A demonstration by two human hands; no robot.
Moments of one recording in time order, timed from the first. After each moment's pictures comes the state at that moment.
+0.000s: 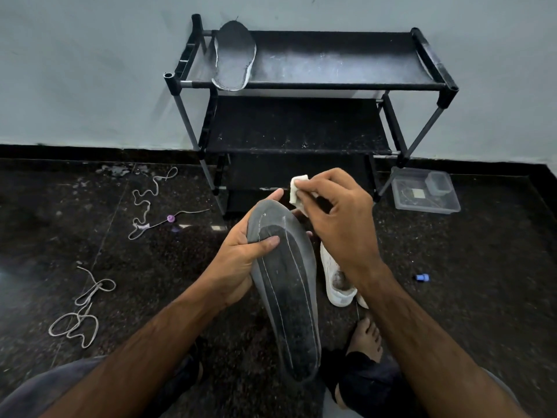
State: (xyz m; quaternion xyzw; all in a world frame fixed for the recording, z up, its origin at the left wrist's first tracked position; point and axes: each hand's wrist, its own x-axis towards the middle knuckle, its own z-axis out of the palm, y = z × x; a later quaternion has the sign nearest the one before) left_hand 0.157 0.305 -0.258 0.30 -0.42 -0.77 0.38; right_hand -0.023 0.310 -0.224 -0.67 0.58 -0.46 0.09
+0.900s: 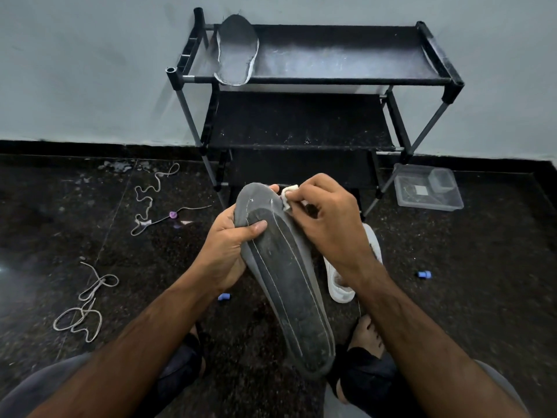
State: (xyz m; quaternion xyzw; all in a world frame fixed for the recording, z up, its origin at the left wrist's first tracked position) left_hand 0.165 0.297 -0.246 0.34 -0.38 -0.75 0.42; right_hand -0.015 0.308 -0.235 -0.70 0.56 -0.42 0.11
